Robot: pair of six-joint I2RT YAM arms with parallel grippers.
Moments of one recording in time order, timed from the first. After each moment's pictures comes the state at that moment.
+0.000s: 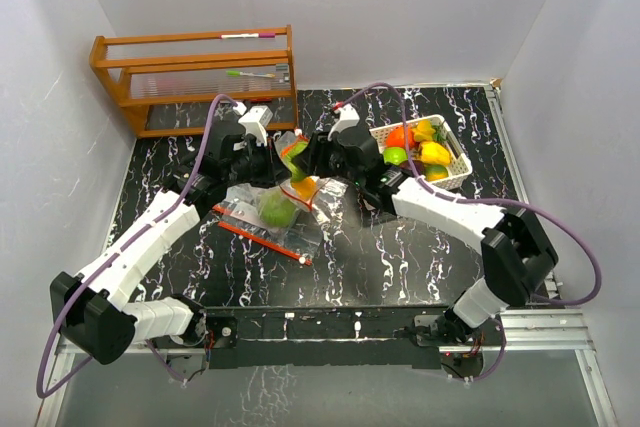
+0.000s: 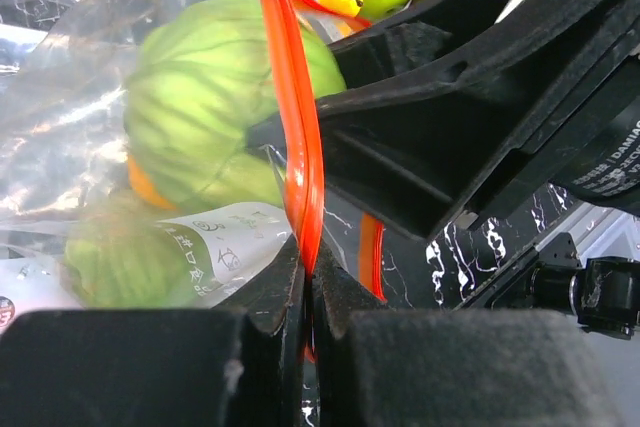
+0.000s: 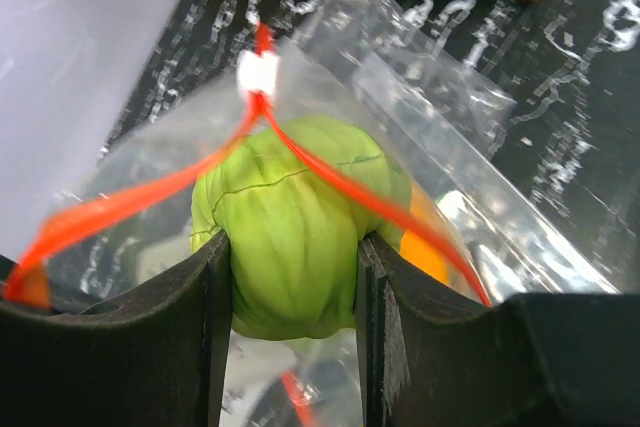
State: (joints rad) left arm -0.53 1.21 1.10 -0.45 0.23 -0.41; right arm 0.74 1.53 1.10 0.11 0.02 0.53
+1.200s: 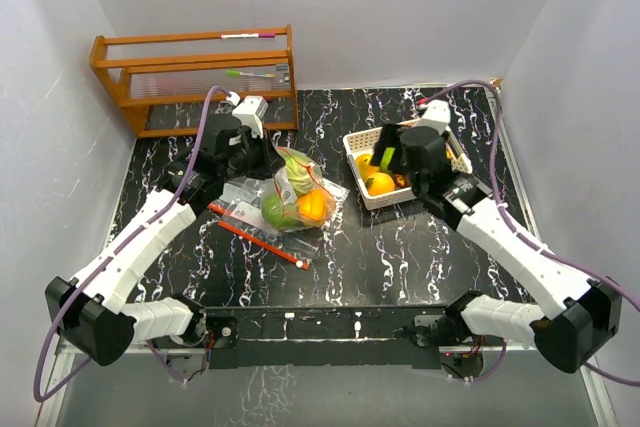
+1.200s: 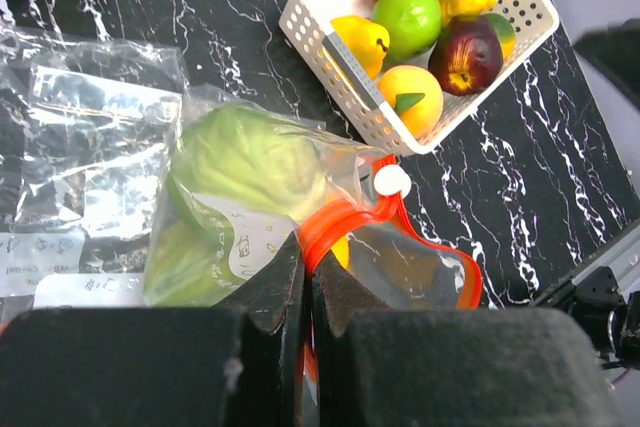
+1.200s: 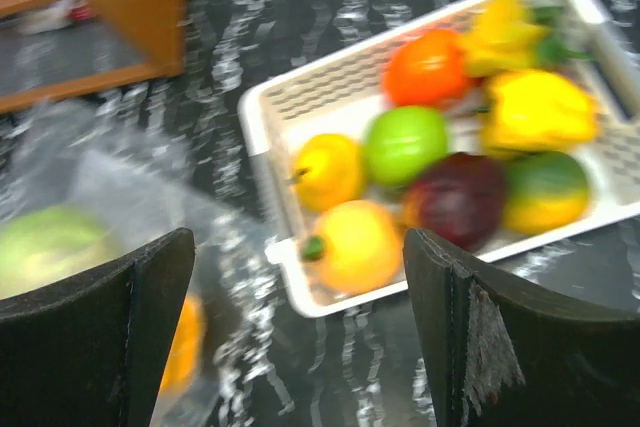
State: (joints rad) left arm -0.53 1.21 1.17 -0.48 0.14 -0.36; right arm 0.66 1.12 1.06 -0.34 0.47 0.48
